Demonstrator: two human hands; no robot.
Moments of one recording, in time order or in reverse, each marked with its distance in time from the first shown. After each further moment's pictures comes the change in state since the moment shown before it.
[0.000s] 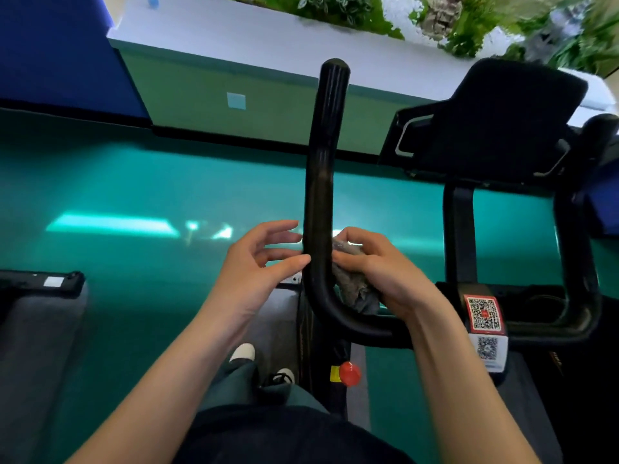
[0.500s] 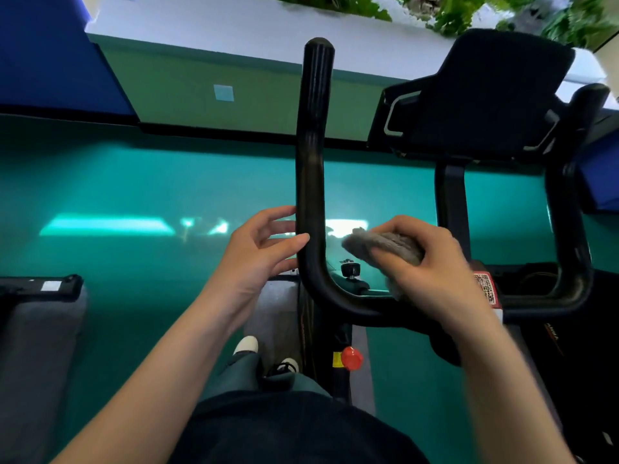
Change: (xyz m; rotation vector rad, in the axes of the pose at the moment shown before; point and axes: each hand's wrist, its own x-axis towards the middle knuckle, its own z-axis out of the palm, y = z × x) left_hand 0.003 0.000 0.004 -0.113 -0.077 -0.114; right_hand -0.064 -0.019 -0.015 -0.385 0.364 -0.192
